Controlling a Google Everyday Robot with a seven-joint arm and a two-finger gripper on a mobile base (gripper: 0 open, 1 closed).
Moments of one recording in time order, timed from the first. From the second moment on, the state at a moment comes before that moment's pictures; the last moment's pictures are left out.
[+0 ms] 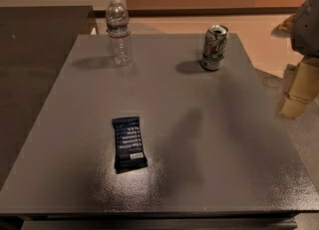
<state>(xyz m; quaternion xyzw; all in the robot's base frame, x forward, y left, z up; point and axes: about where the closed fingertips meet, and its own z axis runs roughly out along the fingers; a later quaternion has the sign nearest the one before) 0.438 -0.217 0.976 -0.60 0.78 -0.03 0.16</state>
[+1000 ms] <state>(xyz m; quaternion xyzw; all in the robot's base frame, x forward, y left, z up) 0.436 -0.181 0.961 -0.63 0.76 -0.01 0.17</state>
